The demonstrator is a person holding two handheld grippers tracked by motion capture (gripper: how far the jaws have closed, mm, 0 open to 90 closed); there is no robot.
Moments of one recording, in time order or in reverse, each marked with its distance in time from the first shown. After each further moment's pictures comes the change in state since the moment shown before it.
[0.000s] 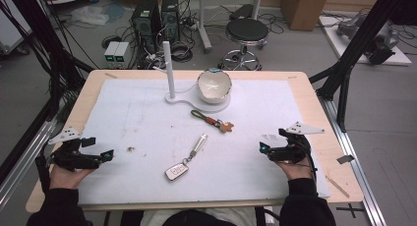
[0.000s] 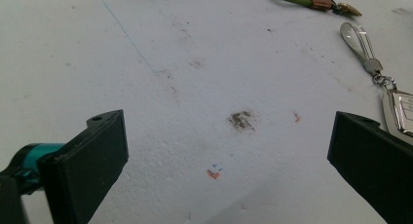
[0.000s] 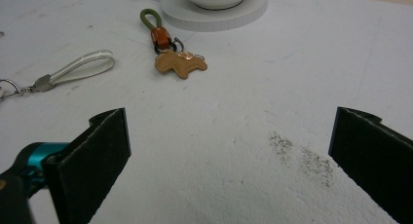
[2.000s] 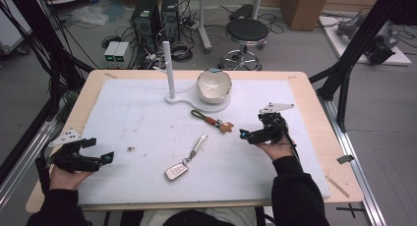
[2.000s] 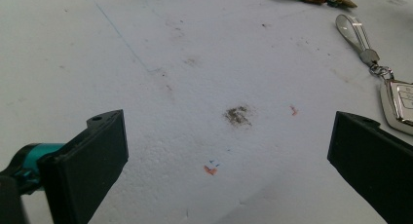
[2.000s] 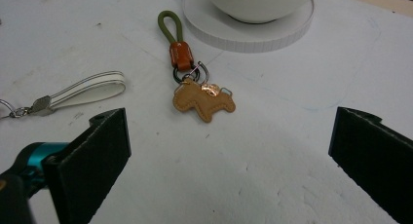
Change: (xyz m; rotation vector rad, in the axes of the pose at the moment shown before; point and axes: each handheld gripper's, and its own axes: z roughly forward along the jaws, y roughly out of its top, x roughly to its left) left arm -0.002 -0.003 -0.001 -0.004 -0.010 0.040; right arm 0.018 0.059 0.056 0.132 0.055 -0.096
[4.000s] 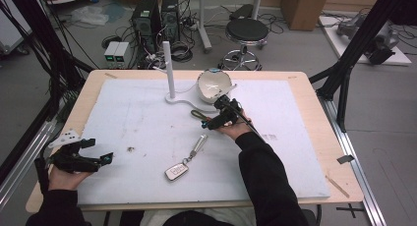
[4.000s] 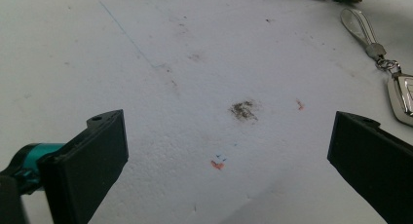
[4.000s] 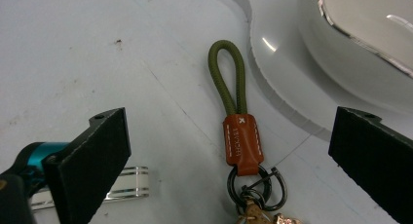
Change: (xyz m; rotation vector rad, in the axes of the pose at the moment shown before) left arm 0.003 -0.003 0.000 0.003 0.006 0.010; right arm 0.039 0.070 0.118 0.170 0.122 -0.121
